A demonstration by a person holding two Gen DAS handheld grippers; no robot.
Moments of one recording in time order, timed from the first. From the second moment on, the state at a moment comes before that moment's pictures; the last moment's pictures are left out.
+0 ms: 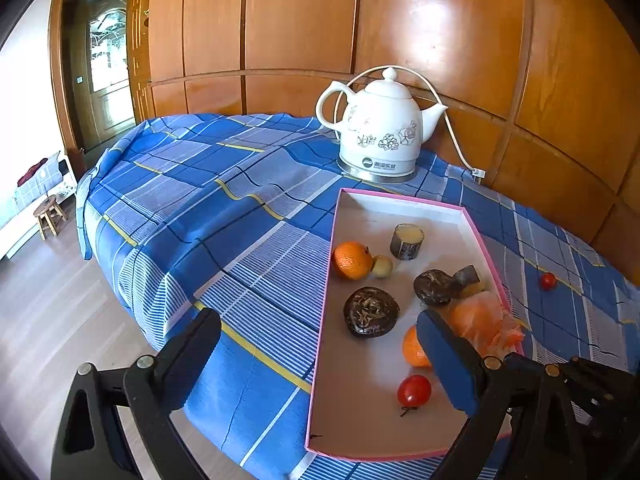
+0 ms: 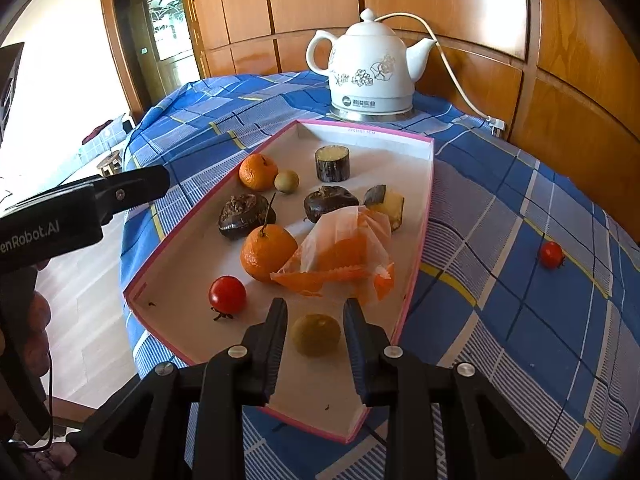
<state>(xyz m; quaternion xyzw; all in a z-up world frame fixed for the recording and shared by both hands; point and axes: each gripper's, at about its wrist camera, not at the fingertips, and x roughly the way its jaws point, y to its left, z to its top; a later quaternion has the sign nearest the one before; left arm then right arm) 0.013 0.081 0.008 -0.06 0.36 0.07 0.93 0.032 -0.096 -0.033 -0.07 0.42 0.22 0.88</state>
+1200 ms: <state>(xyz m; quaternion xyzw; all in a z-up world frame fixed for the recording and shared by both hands) -0.023 0.072 0.003 -0.06 0.36 0.08 0.93 0.010 -0.116 0.002 -0.05 0.36 0.09 0.93</state>
